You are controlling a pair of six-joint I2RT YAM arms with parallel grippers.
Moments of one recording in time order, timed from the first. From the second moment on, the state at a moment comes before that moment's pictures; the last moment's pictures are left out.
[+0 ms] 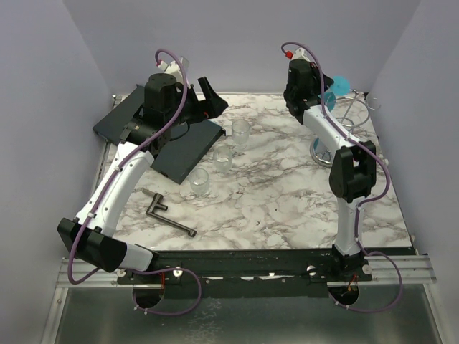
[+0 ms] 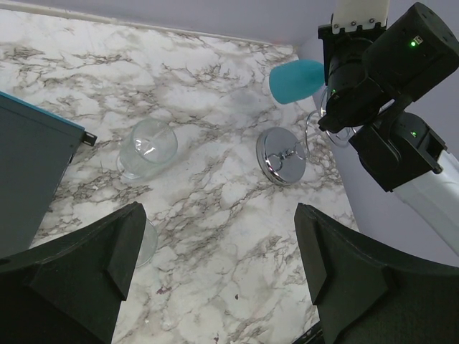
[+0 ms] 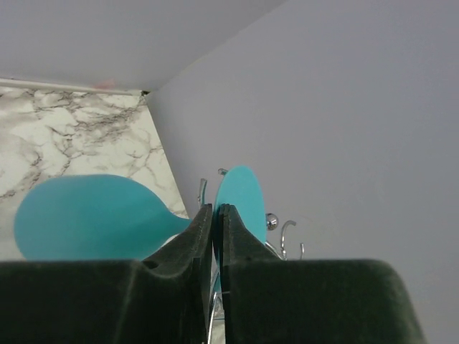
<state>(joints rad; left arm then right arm) -0.39 1.39 1.56 -0.46 0.19 -0.57 0.31 2.11 1.89 0.05 1.05 -0.76</state>
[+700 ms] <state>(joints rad) -0.38 1.39 1.56 -0.46 0.20 -0.57 0.31 2.12 1.87 0.24 1.08 -0.92</state>
